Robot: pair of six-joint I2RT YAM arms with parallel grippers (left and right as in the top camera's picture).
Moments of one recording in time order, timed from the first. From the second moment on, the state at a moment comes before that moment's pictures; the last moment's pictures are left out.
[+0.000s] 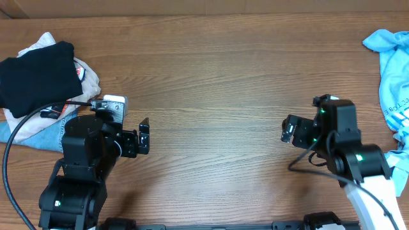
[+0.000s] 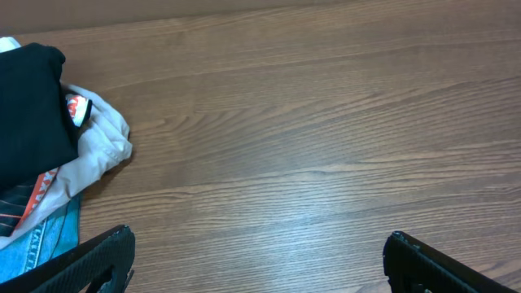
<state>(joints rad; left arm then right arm) -0.12 0.80 0.98 -0.82 0.02 -0.01 0.12 0.97 0.89 -0.88 -0.02 0.35</state>
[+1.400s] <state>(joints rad) -0.12 0.80 0.98 -0.82 0.02 -0.01 0.12 0.01 0.52 -0.57 -0.01 0.23</state>
